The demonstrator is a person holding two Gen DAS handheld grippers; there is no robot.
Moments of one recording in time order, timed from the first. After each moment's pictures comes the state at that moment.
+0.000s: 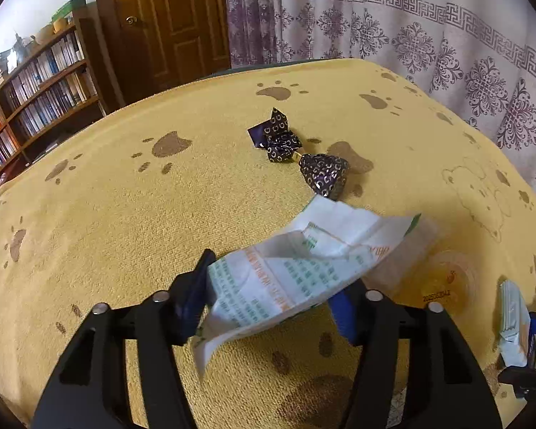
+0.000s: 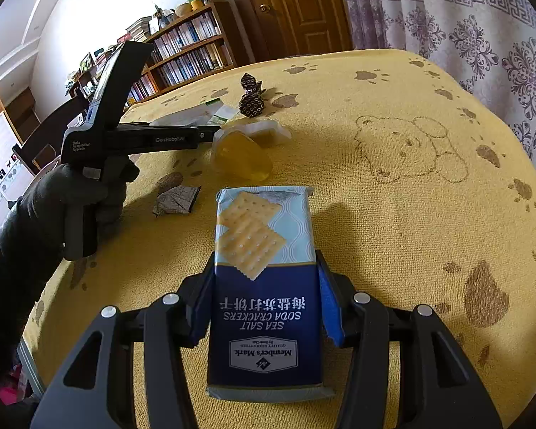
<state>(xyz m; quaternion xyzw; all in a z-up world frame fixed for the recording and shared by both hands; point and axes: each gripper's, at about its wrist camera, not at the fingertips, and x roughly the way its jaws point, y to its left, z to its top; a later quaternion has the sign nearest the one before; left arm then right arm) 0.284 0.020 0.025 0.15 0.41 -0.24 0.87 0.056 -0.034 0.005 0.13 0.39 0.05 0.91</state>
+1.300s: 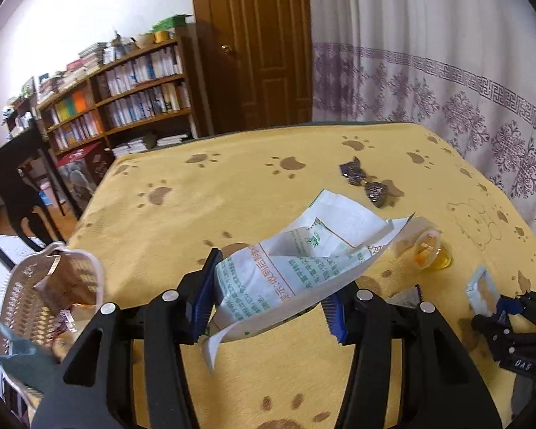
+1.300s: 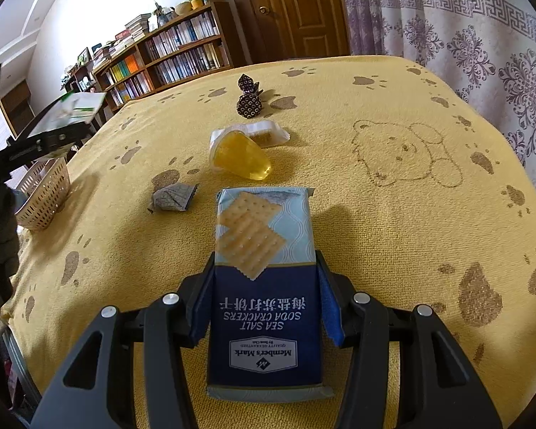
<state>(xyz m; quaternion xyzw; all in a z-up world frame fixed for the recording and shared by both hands) 0.170 0.126 0.109 0.10 0.33 -0.09 0.94 0.054 -0.029 0.007 0.11 0.39 0.03 0.91</state>
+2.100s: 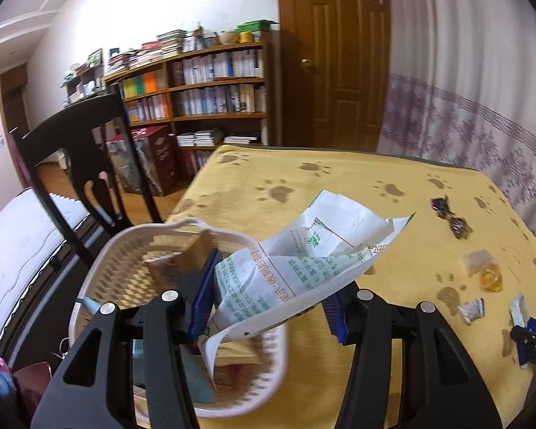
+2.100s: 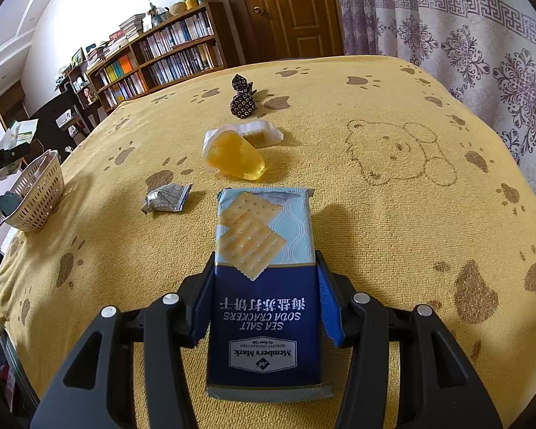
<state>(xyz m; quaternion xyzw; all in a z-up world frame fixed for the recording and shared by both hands) 0.152 0.267 0.139 0.02 0.30 0.03 0.95 0.054 -0.030 0.007 0.11 0.39 0.02 0.91</state>
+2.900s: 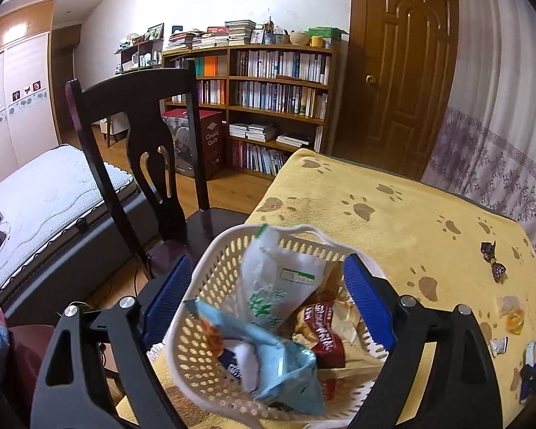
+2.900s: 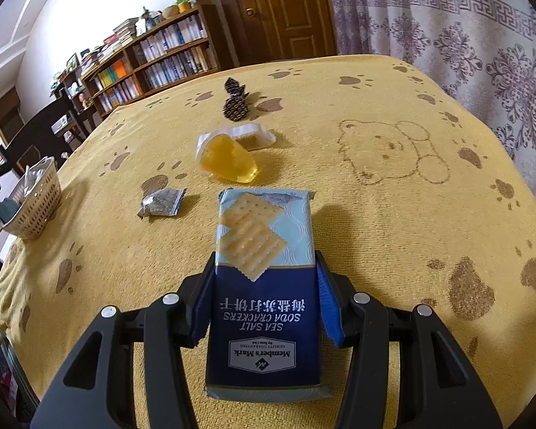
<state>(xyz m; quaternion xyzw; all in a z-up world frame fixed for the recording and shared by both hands) 0.145 0.357 0.142 -0.05 0.30 0.12 0.95 0.053 -0.035 0.007 0.12 0.39 0.00 0.91</state>
